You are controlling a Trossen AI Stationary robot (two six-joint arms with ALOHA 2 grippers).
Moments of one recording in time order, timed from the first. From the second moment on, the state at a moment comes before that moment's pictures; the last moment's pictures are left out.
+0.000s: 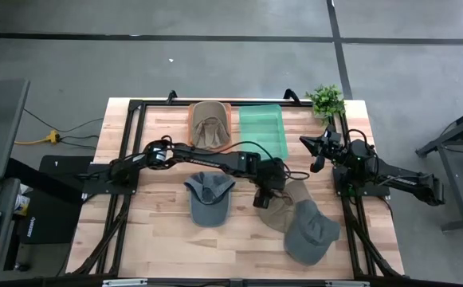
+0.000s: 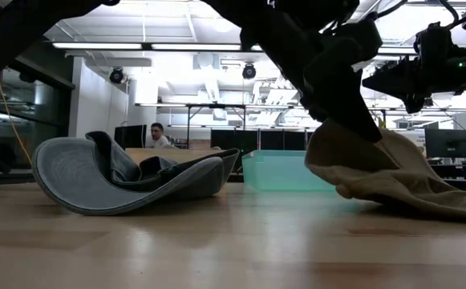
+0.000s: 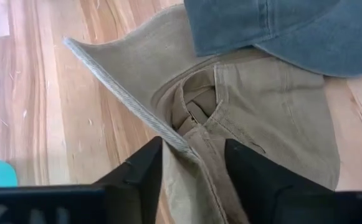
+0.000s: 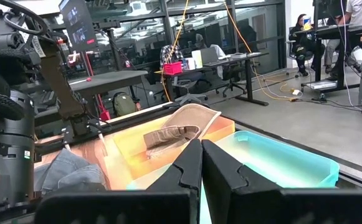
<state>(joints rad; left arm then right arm) -0.05 2.34 2.03 -0.52 0.14 0.20 -0.33 0.07 0.01 0.13 0.12 0.18</state>
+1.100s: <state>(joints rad) -0.05 2.31 2.04 -0.59 -0.06 0.04 -0.33 0.07 0.01 0.13 0.12 0.18</state>
